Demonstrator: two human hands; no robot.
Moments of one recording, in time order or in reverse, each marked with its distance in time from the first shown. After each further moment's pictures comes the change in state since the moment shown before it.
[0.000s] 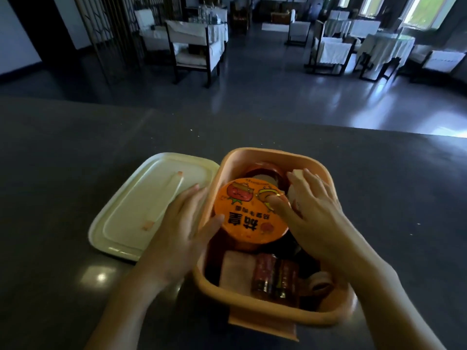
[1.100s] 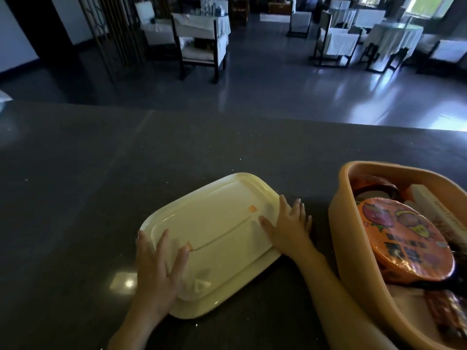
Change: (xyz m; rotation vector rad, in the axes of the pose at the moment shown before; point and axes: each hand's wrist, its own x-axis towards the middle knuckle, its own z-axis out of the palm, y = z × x) left_hand -0.009 -0.216 -0.156 0.120 0.083 -0.466; right_hand 0.116 -0.135 0.233 -0.048 -0.185 0.348
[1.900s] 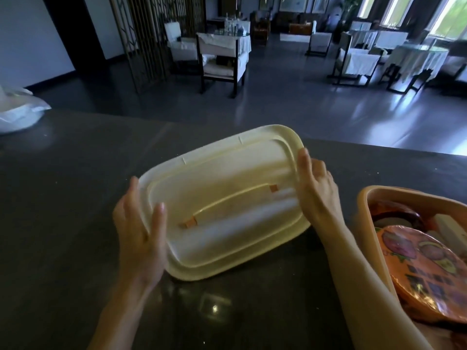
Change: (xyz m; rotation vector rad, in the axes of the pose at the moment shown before) left_hand 0.017 0.057 -0.067 -0.361 0.454 0.307; right_hand -0.010 -0.068 -0.111 0.626 0.279 -0.161
